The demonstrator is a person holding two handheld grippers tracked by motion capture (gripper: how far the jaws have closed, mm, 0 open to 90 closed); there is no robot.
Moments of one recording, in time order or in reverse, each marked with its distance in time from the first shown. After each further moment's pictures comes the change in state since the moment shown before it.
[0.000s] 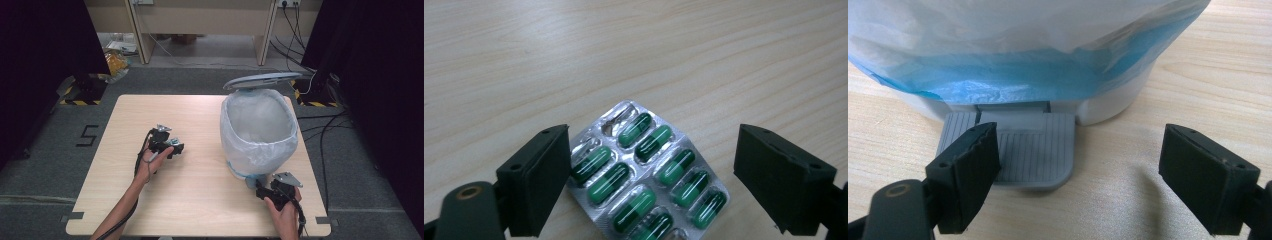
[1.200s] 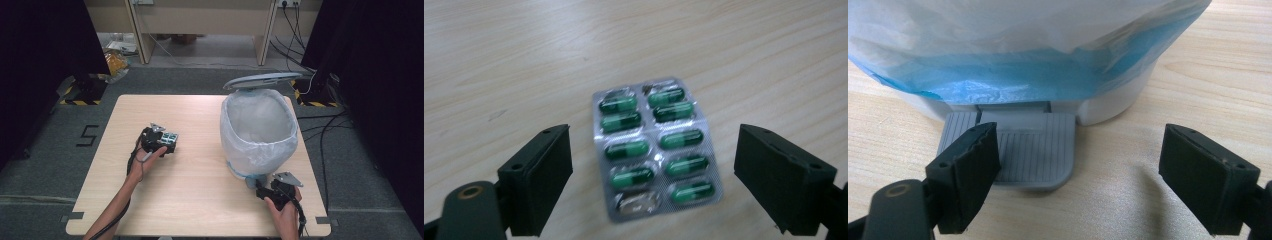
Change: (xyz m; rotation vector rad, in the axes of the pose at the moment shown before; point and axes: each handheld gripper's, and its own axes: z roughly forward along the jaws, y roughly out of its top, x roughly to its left) left arm 0.021 -0.003 -0.004 -0.029 0.085 0.059; right arm -0.001 0.000 0.000 0.004 0.009 0.006
